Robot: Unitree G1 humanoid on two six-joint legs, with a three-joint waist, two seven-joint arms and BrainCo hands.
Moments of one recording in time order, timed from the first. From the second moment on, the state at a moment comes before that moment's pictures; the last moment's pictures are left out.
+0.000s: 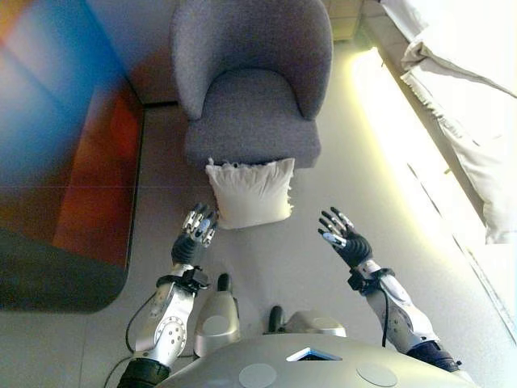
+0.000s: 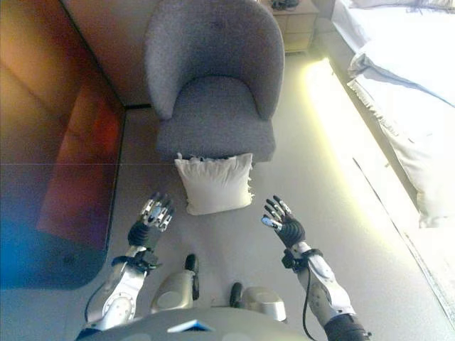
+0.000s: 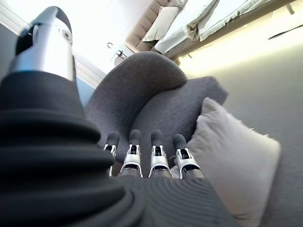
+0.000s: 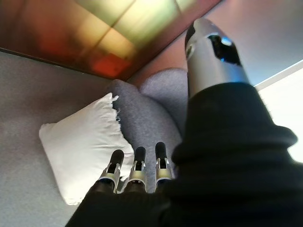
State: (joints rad) left arm 0.31 0.26 -0.15 0.09 -0.84 -0.15 -0.08; right arm 0.25 -0.36 0.27 0.17 0.78 -0.04 0.17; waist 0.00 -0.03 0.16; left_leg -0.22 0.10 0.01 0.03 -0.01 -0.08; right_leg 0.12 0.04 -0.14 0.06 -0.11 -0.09
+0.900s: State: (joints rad) left arm 0.27 0.35 -0.10 0.08 -0.82 -0.09 -0.12; right arm 0.25 -0.21 0.26 0.16 0.78 -0.07 0.13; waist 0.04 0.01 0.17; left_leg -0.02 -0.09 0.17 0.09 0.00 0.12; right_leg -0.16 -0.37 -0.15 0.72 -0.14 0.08
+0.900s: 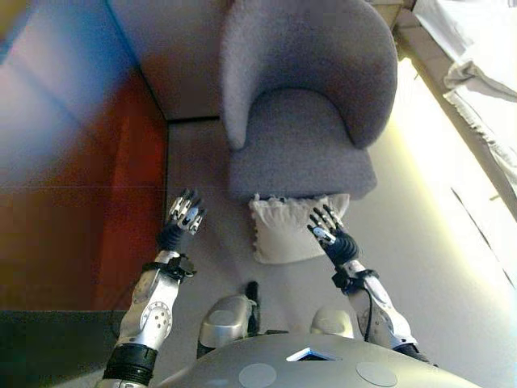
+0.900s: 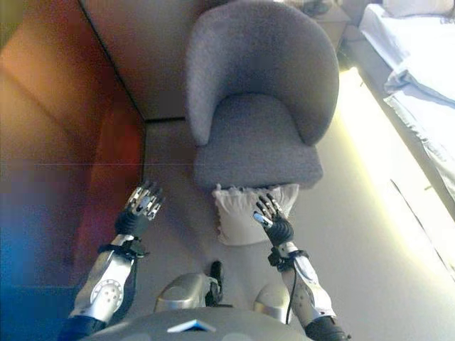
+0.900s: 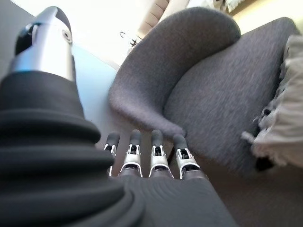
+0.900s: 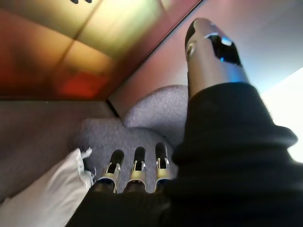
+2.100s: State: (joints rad) left arm 0.35 0.29 -0.14 0.08 -0.90 -0.09 -0.21; right arm 0.21 -0.31 0.23 0.26 0.78 -0.02 0.16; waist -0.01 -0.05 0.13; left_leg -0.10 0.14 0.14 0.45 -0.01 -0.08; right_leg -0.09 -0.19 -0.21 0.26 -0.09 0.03
